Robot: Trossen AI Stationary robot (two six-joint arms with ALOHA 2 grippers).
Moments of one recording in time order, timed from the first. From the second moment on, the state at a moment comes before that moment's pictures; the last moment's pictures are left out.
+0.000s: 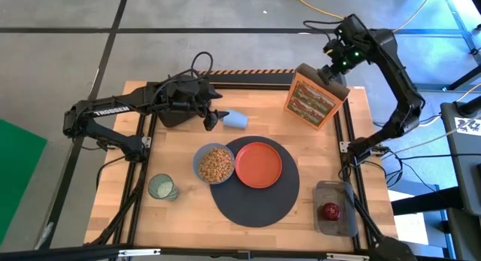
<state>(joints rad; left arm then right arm) 0.25 1.26 1.26 -0.53 -0.11 -0.15 -1.01 1.48 1.87 -1.54 -0.12 -0.16</state>
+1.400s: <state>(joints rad) -0.03 1.05 1.10 -0.86 -0.33 -0.59 -0.13 1.56 1.87 -0.94 0.11 0.26</state>
